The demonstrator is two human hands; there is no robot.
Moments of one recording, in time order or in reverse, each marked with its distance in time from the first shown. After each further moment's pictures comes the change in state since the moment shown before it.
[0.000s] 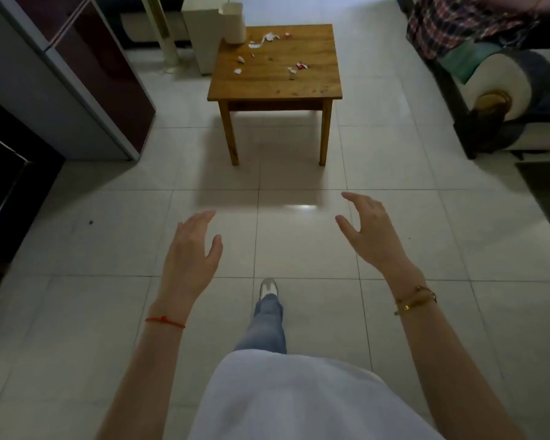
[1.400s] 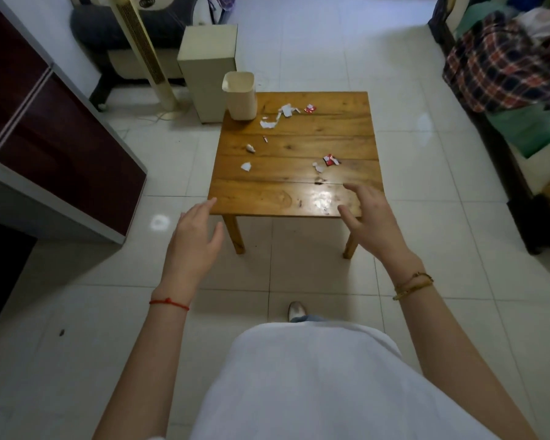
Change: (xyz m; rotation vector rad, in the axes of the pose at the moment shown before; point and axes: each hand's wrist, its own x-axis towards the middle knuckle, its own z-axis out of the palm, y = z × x) left_hand 0.716 -0.067 0.031 -0.025 0.017 -0.064; right_hand 0.719 0.010 0.030 0.053 0.053 -0.036
